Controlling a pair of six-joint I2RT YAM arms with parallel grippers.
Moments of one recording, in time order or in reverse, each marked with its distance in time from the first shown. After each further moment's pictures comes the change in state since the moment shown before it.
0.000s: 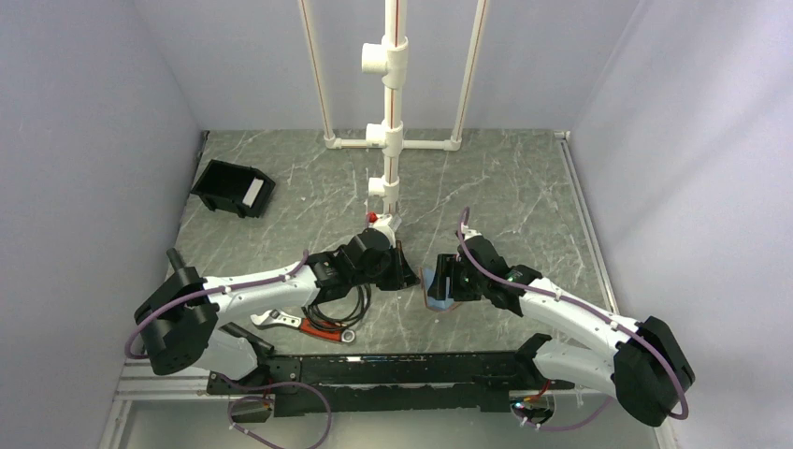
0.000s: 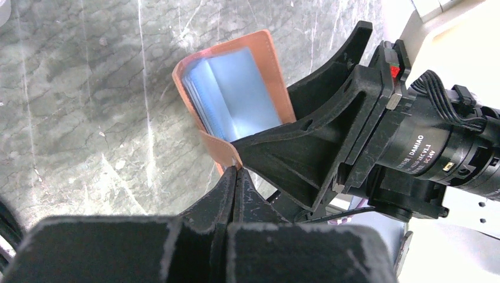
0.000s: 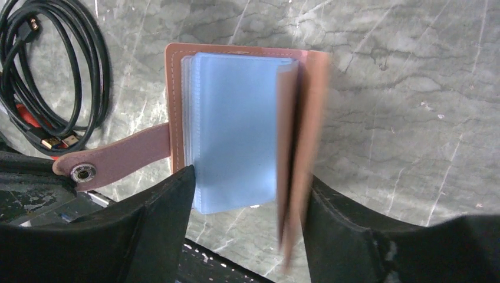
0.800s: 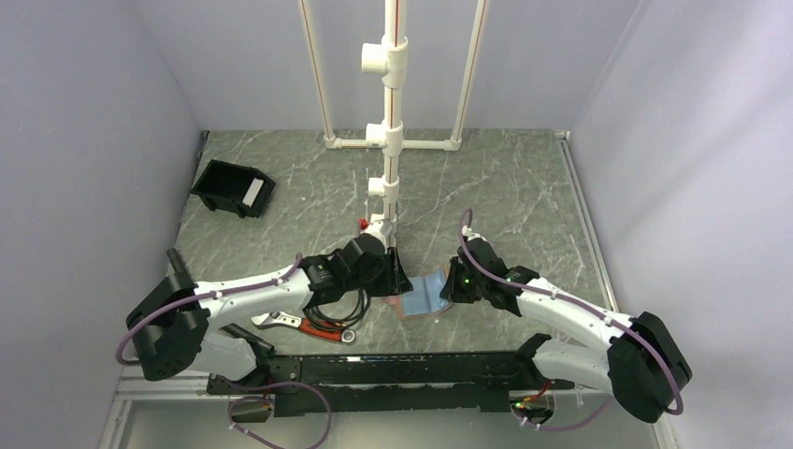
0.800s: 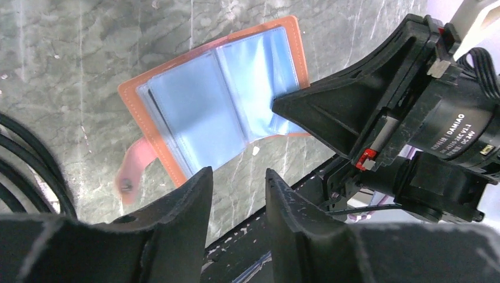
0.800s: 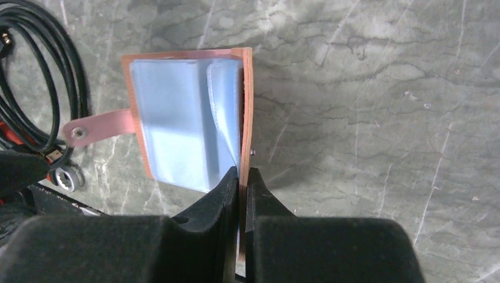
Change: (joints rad) left arm 0.002 -0.055 -0.035 -0.119 -0.042 -0.019; right arm -0.007 0.018 -0.023 0.011 0.032 0.040
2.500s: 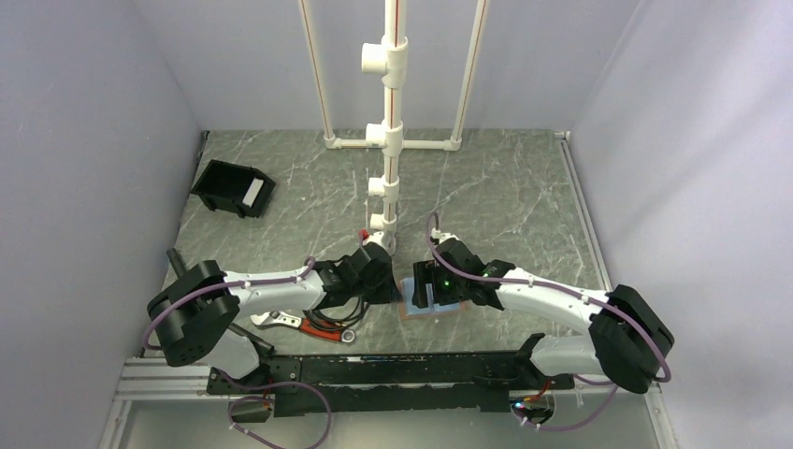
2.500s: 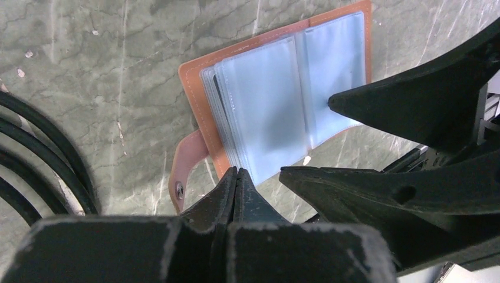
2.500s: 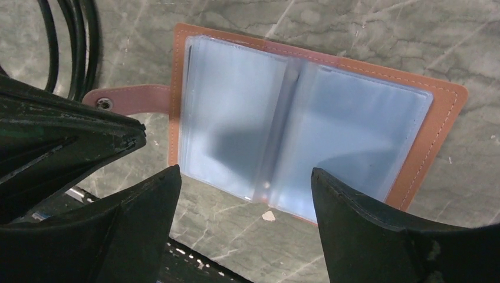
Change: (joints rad) left arm 0.003 0.128 -0.052 0.059 -0.021 -0.017; right arm 0.140 0.158 0.094 0.023 0.010 -0.085
